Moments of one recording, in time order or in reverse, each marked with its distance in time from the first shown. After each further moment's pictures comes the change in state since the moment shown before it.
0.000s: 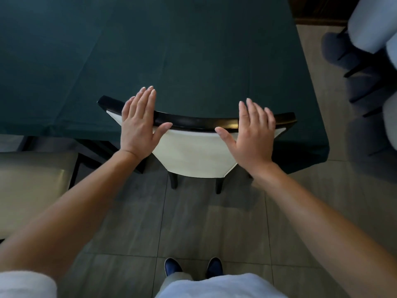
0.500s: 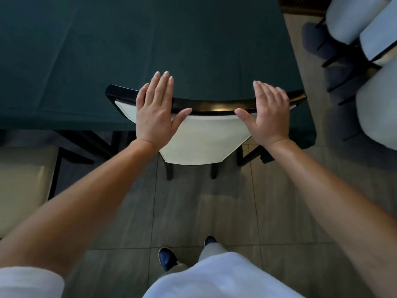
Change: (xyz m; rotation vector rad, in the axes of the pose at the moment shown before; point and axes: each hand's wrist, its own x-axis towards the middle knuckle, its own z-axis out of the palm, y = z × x) left_hand 0.008 0.040 0.014 0.016 -0.007 -0.001; right_hand 0.014 0.047 0.004 -0.029 -0.021 -0.046
